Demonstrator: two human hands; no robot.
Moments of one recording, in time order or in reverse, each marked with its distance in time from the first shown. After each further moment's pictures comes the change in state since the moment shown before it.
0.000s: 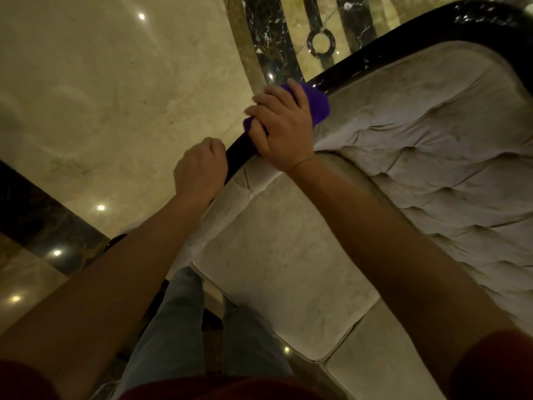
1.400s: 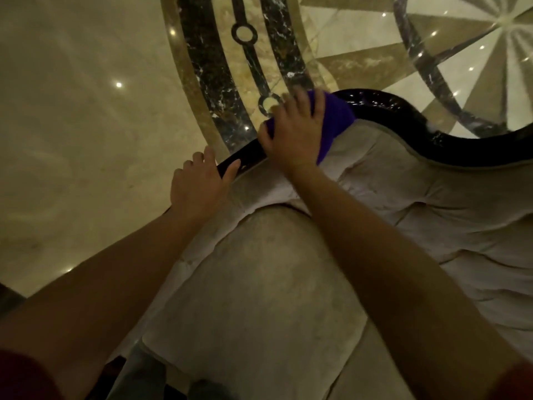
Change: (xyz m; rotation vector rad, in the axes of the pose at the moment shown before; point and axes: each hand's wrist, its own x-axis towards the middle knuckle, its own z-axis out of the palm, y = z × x) left_hand 0.065 0.154 0.026 0.294 0.045 0.250; right_hand 0.063 0.153 -0.086 -0.555 -0.183 0.316
